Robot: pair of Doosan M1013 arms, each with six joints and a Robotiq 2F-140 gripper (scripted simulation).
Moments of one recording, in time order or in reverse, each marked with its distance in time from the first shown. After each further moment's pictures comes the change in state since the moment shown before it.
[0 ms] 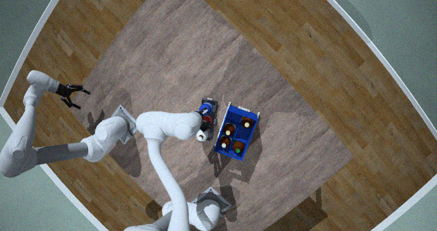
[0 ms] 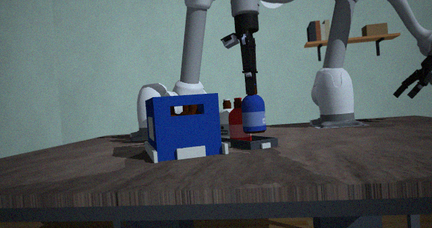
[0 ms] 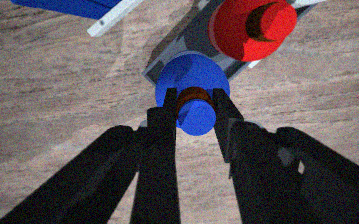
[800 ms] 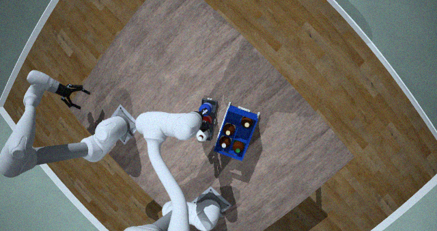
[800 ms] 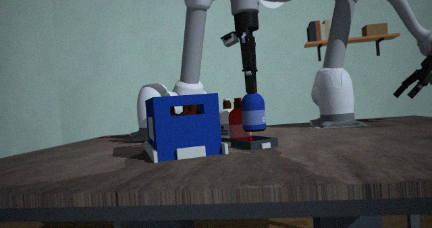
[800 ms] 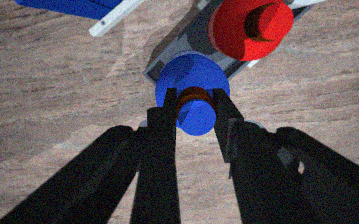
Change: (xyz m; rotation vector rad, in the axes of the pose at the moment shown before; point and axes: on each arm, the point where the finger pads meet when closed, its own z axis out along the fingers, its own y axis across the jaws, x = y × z) left arm 0.000 0.000 0.000 0.000 0.000 0.000; right arm 0.000 0.000 -0.005 0.000 0.000 0.000
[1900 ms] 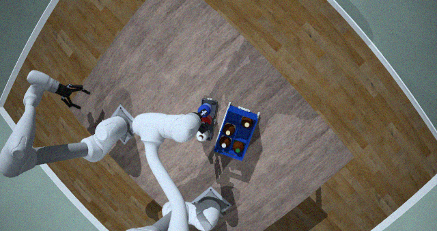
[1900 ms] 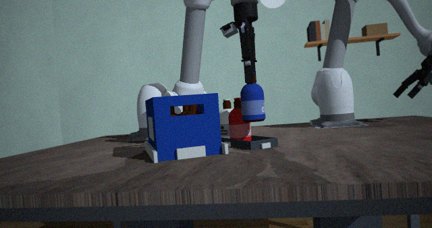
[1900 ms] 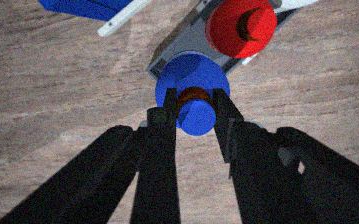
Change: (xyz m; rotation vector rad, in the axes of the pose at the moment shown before) left arm 0.000 0.000 0.000 0.000 0.000 0.000; right arm 0.000 0.000 -0.031 0.000 0.000 0.000
